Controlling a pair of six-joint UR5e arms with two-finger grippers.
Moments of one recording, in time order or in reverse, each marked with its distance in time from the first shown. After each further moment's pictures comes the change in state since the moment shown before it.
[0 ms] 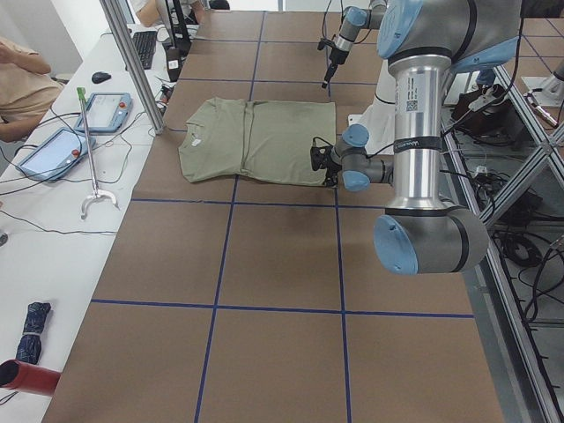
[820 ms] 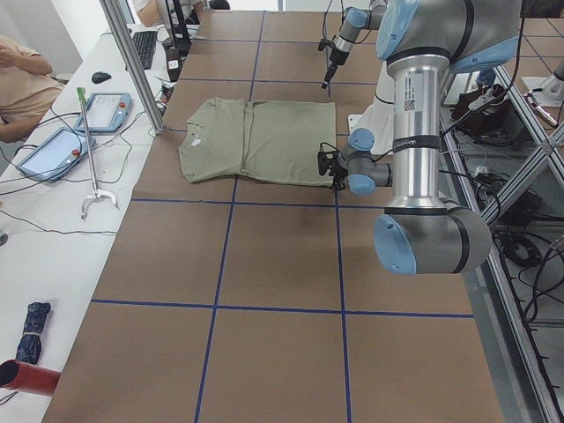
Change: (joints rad) left arm 0.044 0.006 0.003 0.003 0.001 0.001; right arm -0.005 -0.004 -0.007 -0.001 -0.009 0.001
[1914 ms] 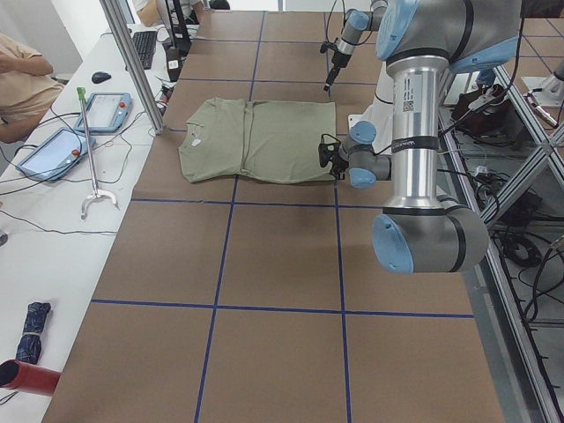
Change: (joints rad) left arm 0.001 -0.018 -0.068 -0.001 0.006 -0.011; right arm -0.042 0.003 -0.012 -0.028 -0.008 0.165
